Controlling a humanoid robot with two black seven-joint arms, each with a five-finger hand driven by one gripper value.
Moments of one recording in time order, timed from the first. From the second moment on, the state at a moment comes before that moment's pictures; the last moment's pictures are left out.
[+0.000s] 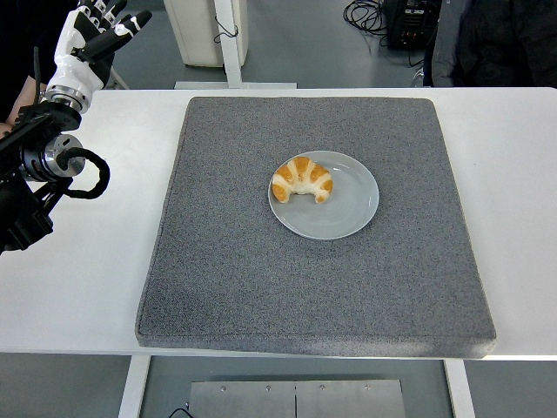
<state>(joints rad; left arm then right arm) -1.04 0.31 -0.46 -0.56 0.01 -0.07 -0.50 -0.12 0.00 -0.01 0.13 -0.10 -0.09 0.28</state>
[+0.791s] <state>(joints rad) -1.00 0.10 -0.46 -0.52 0.01 -0.07 -0.50 -0.12 0.00 -0.02 0.13 -0.10 -0.09 0.28</state>
